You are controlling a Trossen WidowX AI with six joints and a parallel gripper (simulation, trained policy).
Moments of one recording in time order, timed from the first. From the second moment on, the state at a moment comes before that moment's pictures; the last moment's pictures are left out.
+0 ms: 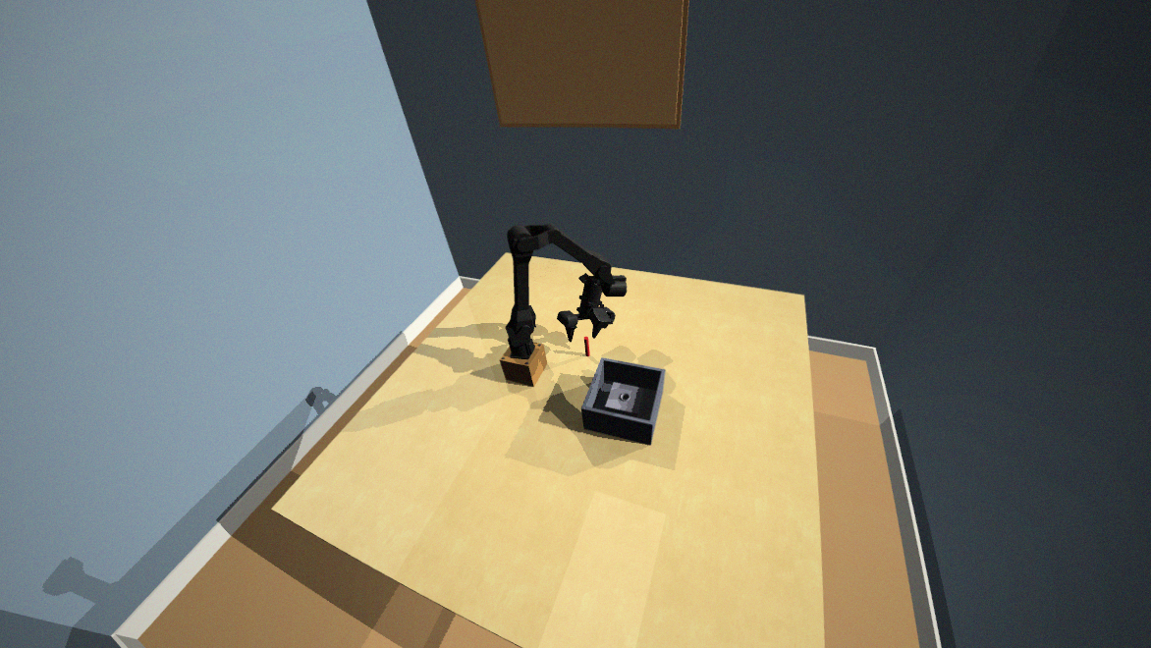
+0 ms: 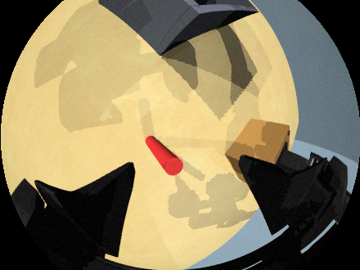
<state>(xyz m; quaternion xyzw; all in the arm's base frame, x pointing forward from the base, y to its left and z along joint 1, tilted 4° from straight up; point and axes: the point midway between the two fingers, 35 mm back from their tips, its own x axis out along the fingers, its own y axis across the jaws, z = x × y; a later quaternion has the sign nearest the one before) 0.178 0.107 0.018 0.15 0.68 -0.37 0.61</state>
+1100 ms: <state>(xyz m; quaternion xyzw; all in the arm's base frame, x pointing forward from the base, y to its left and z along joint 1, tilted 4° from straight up) 0.180 0.095 -0.043 0.11 0.67 -0.37 0.63</state>
